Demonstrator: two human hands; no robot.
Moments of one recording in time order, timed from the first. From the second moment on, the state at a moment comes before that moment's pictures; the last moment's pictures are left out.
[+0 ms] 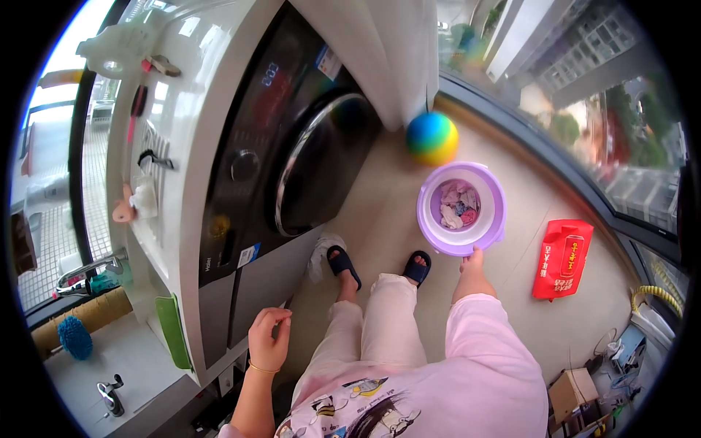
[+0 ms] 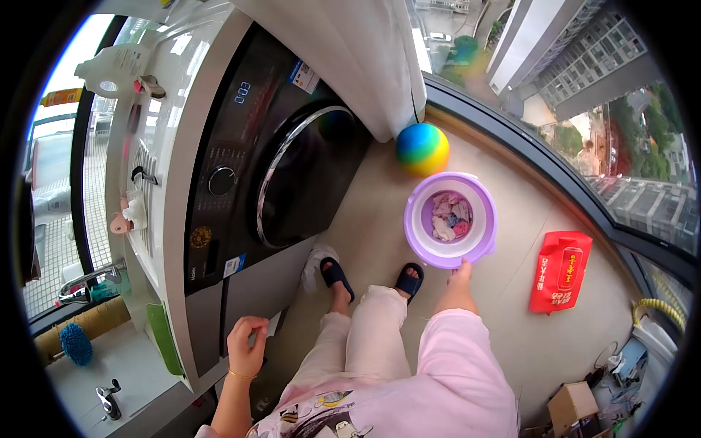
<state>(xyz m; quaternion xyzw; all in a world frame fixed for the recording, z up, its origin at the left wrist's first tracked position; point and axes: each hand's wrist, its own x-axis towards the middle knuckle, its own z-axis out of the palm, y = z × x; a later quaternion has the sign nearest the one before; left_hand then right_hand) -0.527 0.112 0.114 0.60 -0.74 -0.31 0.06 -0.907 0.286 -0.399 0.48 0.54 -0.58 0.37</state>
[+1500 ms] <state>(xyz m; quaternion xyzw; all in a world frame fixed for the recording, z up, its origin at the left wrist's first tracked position) -0.610 0.114 0.166 0.43 -0.83 -0.35 -0.02 -0.637 0.234 0.339 -0.14 0.62 -0.69 0.35</state>
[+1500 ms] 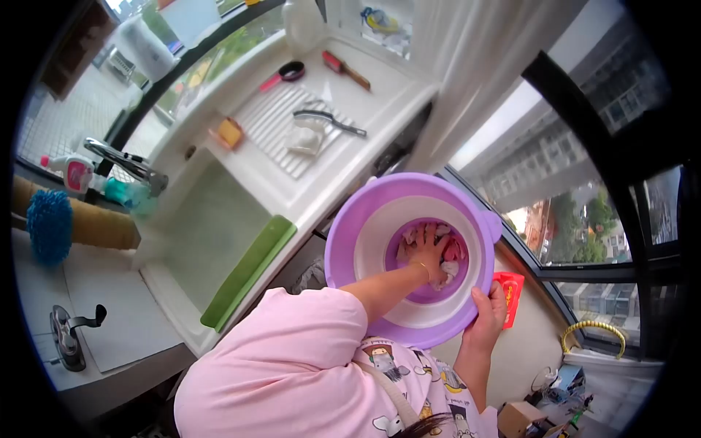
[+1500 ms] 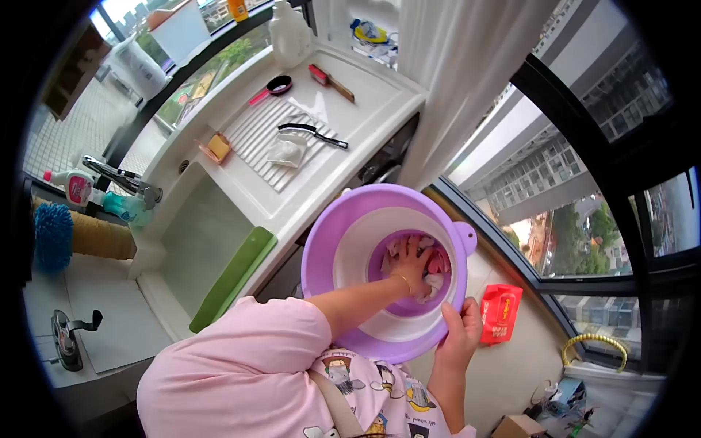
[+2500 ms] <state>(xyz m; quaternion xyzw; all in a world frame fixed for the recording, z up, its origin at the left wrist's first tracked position) -0.514 0.042 0.111 0.26 -0.78 -0.56 0.08 -0.554 0.194 0.337 -0.23 0.70 -0.63 0.27</state>
